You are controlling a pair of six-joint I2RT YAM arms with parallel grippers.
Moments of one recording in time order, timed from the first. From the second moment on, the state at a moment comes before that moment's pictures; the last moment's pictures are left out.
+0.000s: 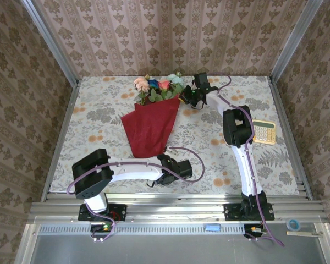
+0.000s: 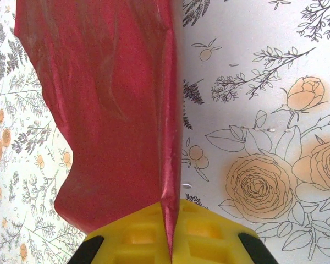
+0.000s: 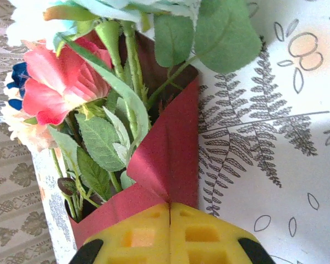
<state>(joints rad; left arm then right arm) -1.31 1.71 1.05 -0.95 -0.71 -0.72 0.24 2.51 2.07 -0.36 -0.46 0.90</state>
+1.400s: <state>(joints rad) -1.29 1.71 1.05 -0.88 -0.66 -0.69 0.47 1.79 1.05 -0.01 -0.45 1.13</state>
